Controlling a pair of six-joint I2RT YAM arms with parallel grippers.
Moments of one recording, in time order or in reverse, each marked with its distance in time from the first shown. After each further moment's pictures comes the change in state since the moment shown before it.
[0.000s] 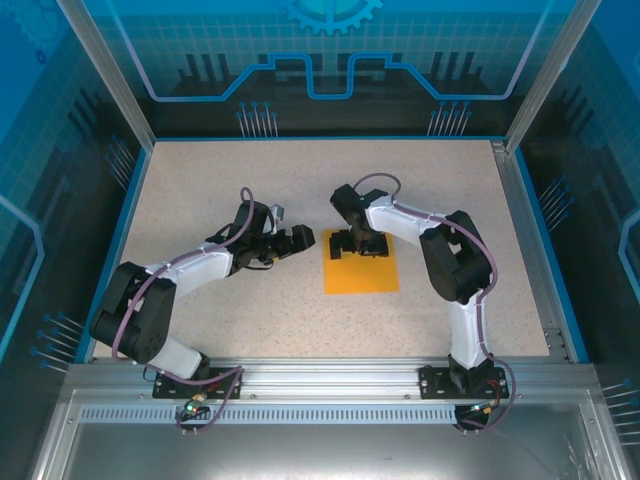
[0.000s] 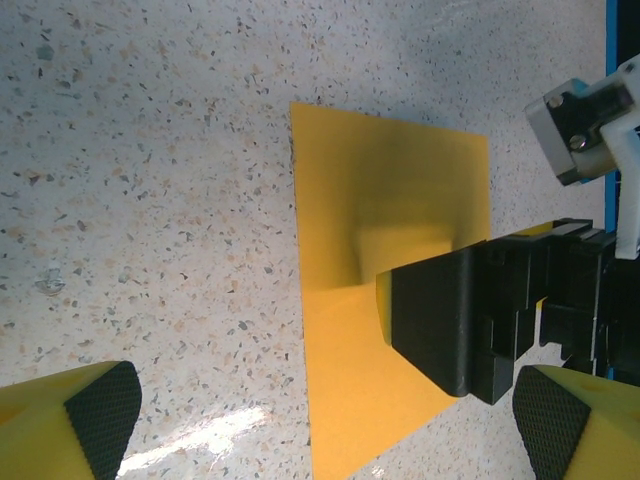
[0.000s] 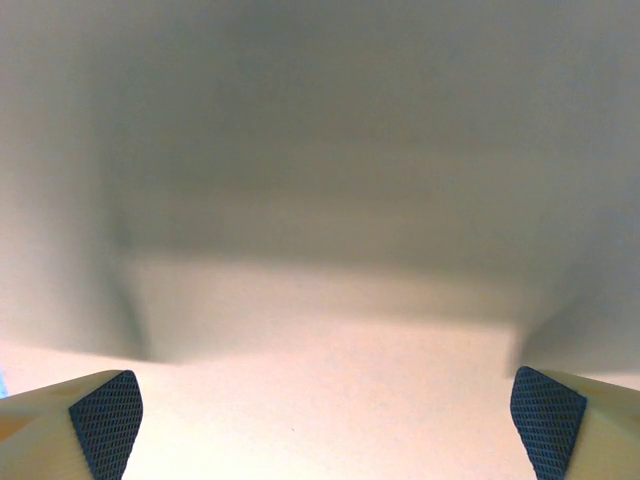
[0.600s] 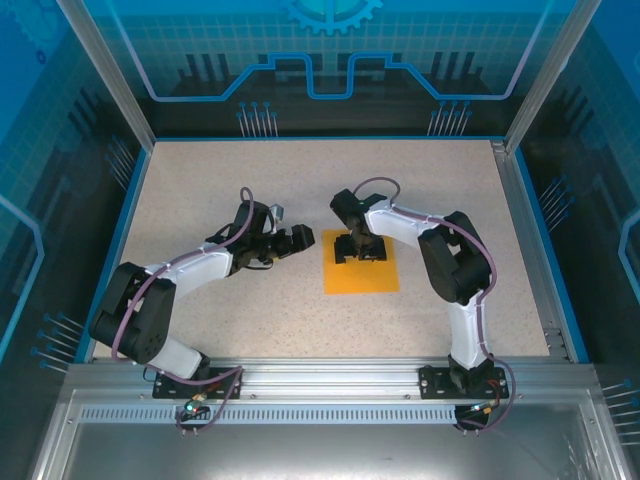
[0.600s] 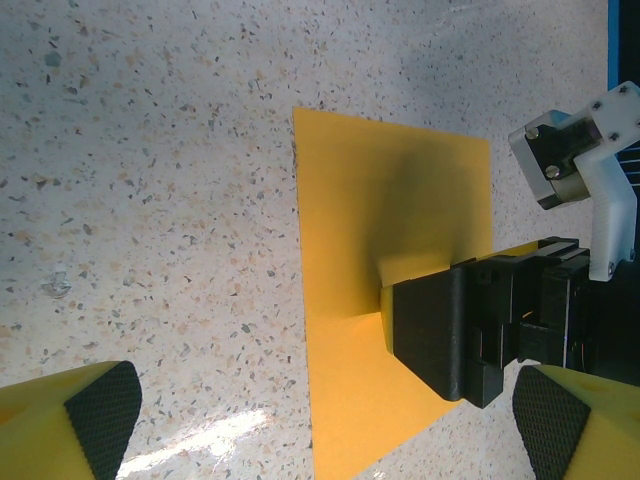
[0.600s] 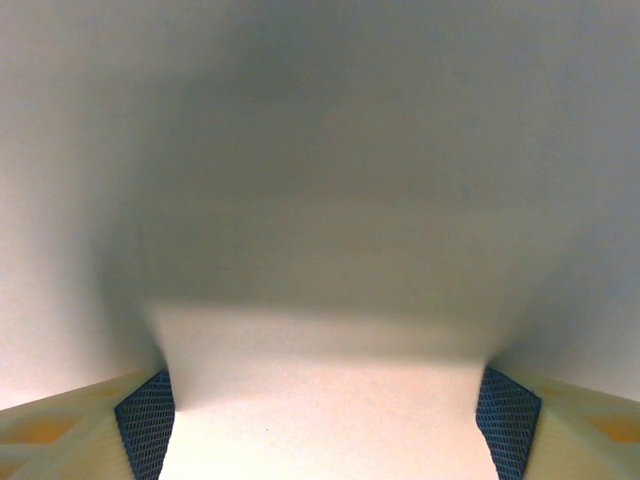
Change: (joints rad) left arm 0.000 -0.003 0.000 0.000 -0.010 0.000; right arm 0.013 -0.004 -0.055 0.019 0.019 0.011
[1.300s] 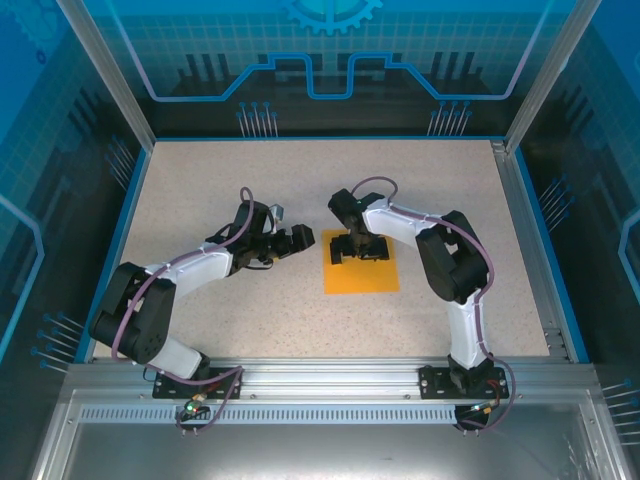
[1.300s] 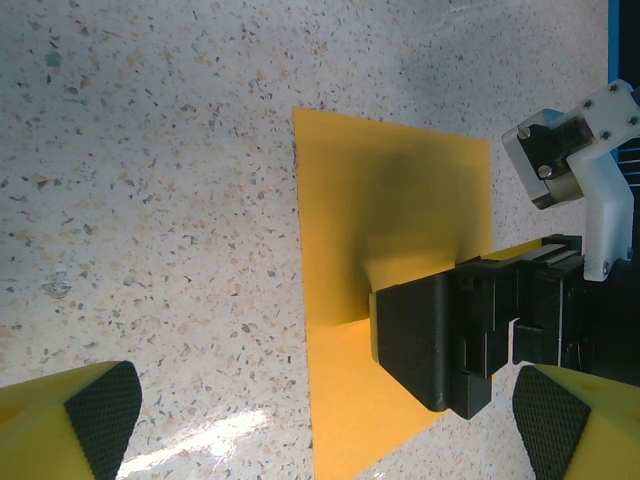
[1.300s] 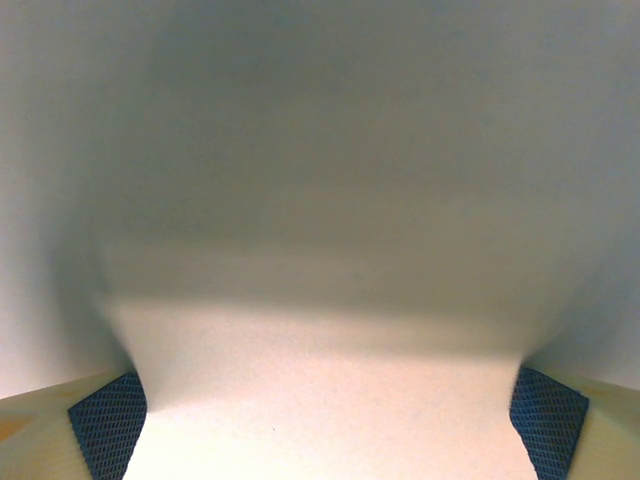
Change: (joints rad) left arm 0.000 0.000 0.000 0.000 0.000 0.000; right arm 0.006 0.019 0.029 -0.029 0.002 -0.006
